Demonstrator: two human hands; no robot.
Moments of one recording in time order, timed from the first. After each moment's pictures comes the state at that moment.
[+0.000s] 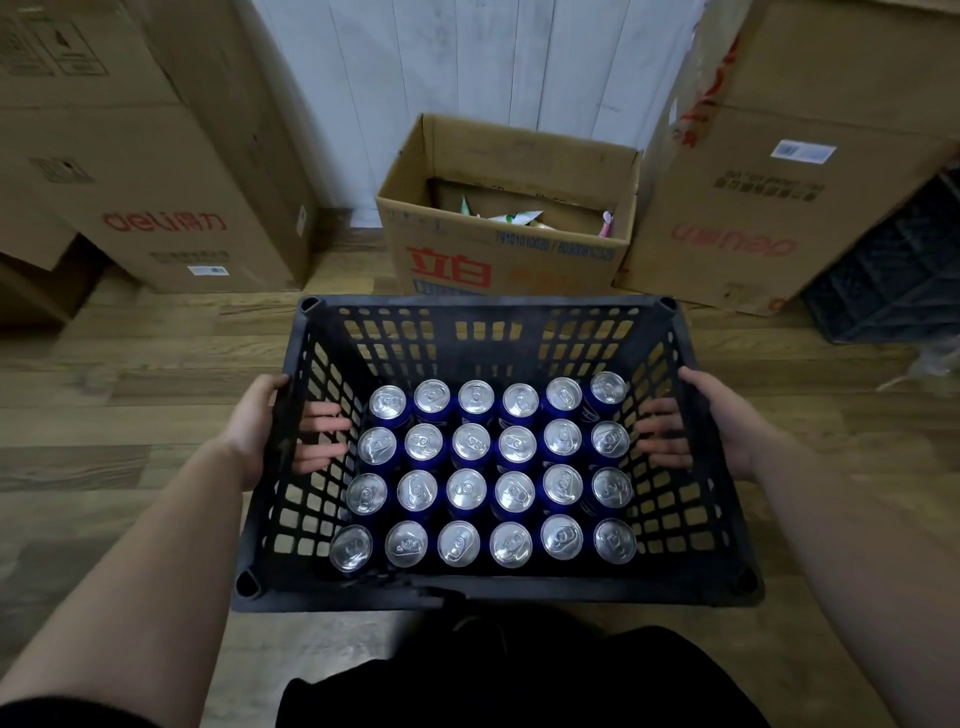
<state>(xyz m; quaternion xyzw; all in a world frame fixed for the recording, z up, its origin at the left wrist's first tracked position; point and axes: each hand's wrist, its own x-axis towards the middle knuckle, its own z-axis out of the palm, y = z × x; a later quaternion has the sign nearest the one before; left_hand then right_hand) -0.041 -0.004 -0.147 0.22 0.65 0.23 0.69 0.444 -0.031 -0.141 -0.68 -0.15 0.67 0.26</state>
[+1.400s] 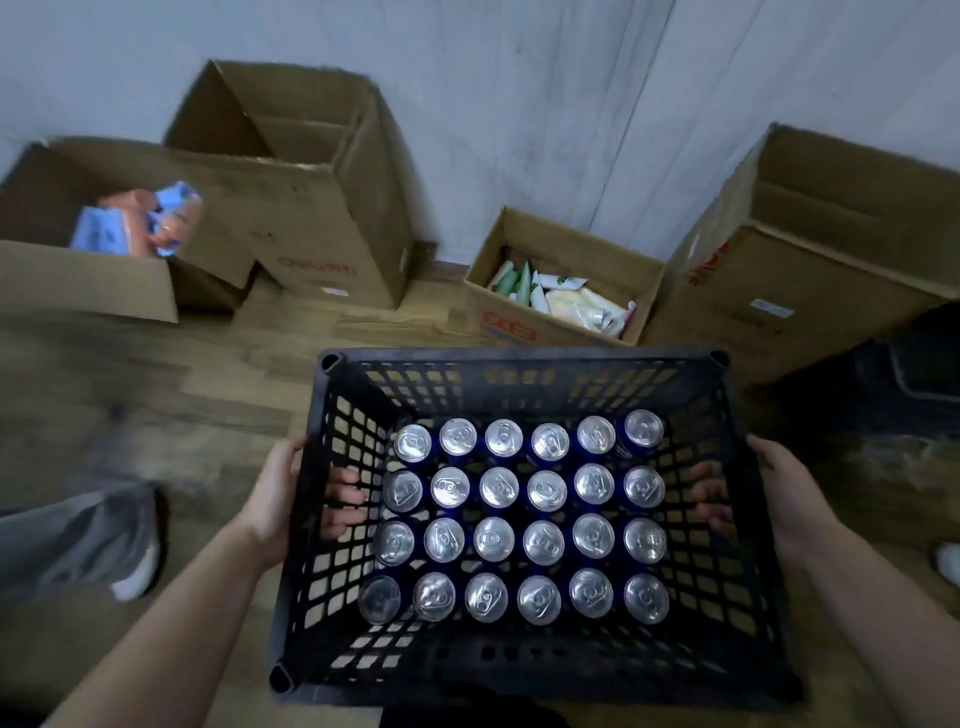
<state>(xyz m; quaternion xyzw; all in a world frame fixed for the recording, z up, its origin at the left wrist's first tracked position) -0.044 -0.105 0.181 0.12 0.67 0.25 0.68 0.439 -0.050 0.171 -0.69 -0.14 0.67 0.23</state>
